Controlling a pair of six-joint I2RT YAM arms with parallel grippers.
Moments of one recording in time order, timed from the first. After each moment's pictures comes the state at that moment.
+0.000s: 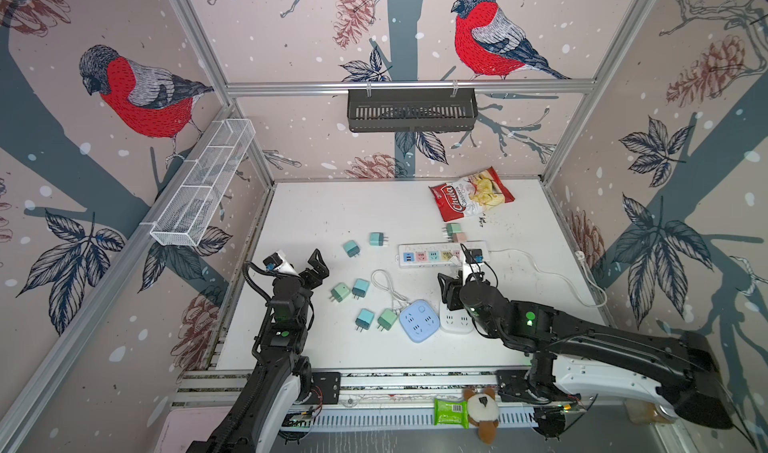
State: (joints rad) left arm -0.06 0.67 0.14 0.32 -0.16 -0.55; right arm 1.19 0.99 0.66 -0.26 0.62 0.68
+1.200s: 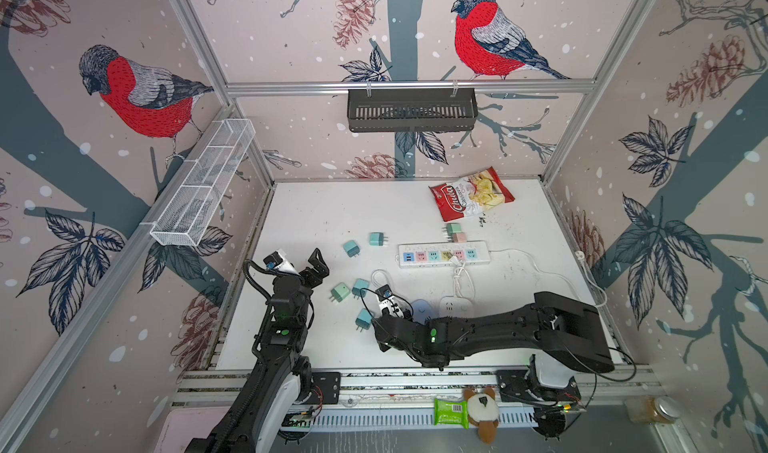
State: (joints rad) left arm -0.06 0.68 0.16 0.32 -0.16 -0.55; right arm 1.44 1.72 0.92 0.00 0.43 0.74
